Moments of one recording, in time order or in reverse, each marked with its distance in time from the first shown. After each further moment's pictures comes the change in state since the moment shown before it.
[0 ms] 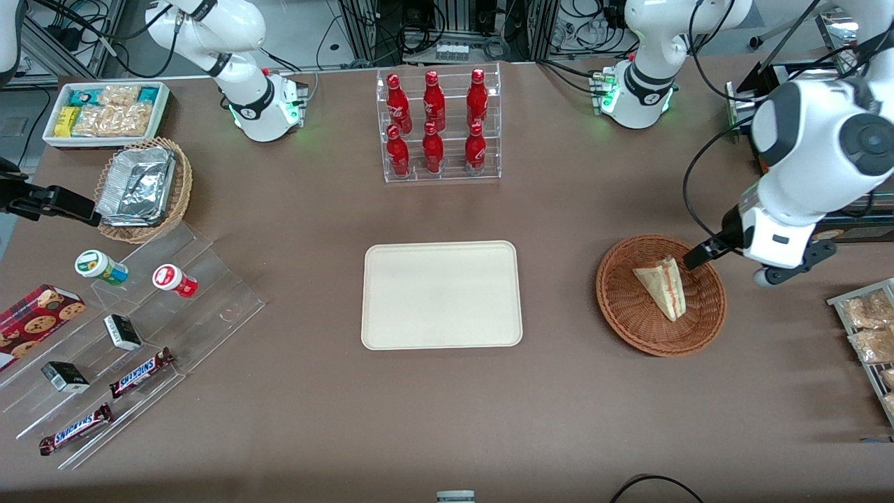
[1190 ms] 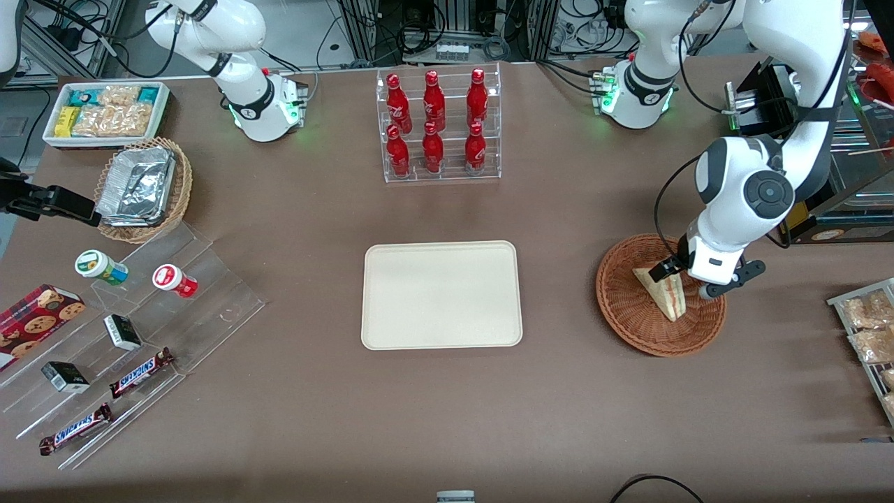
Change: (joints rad) arm 0.000 0.148 -0.002 -0.207 0.058 0.351 -0.026
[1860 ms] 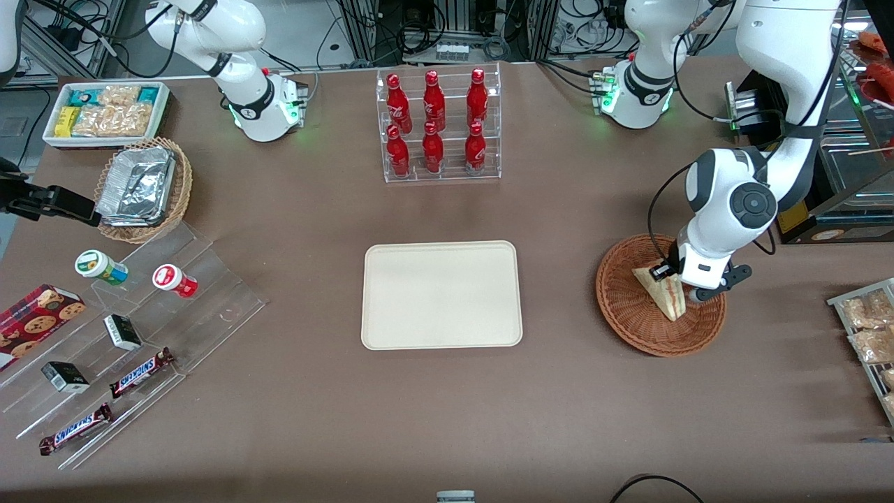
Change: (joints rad) arm 0.000 0.052 0.000 -0.025 0.000 0.067 -0.025
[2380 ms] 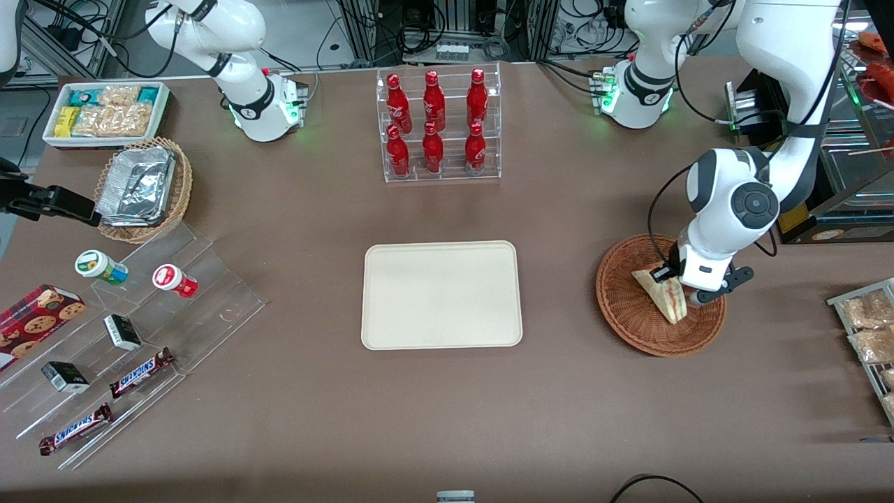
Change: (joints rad) arm -0.025 -0.008 -0.004 0.056 0.002 -0.069 -0.001
